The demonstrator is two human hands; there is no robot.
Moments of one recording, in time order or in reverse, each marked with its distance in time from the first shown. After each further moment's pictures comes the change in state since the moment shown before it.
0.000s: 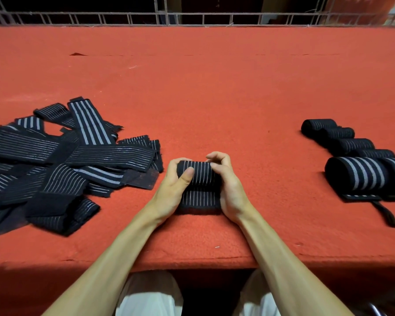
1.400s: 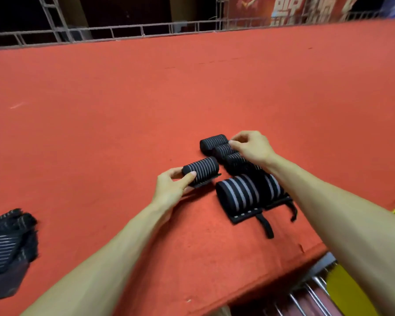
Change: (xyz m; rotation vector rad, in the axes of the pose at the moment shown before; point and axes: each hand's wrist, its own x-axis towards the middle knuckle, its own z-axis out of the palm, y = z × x) left_hand 0.140 0.036 0.221 -0.098 -0.047 -0.265; right_hand 0.041 -0.180 -0.291 -1.100 0.535 0.097
